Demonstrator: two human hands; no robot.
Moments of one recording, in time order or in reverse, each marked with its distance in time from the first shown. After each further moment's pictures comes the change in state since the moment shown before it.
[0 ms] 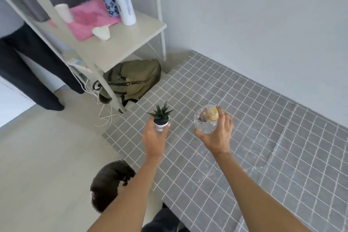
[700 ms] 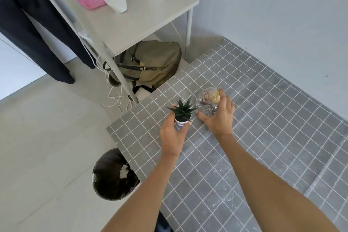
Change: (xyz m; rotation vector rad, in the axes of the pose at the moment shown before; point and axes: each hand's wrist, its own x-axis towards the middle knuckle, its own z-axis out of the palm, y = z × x) left_hand 0.032 -0.029 0.043 -0.099 -0.024 -0.032; right_hand 0.076 0.004 0.104 0.004 -0.227 -0.017
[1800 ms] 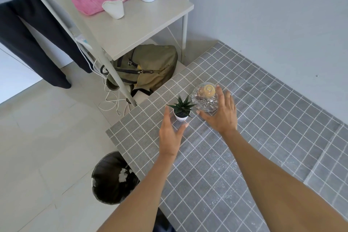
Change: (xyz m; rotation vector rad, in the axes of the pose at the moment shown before) left_hand 0.005 -0.004 -0.005 0.053 -0.142 -0.094; right_hand 0.010 0.003 -0.025 -0.306 -0.251 0.064
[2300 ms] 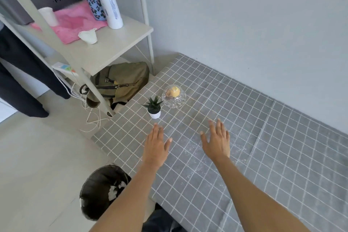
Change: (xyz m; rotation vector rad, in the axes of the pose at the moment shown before) left_hand -0.074 0.030 -0.016 0.772 -0.442 0.190; right_hand -0.158 0.048 -0.046 -0.090 -0.063 0.246
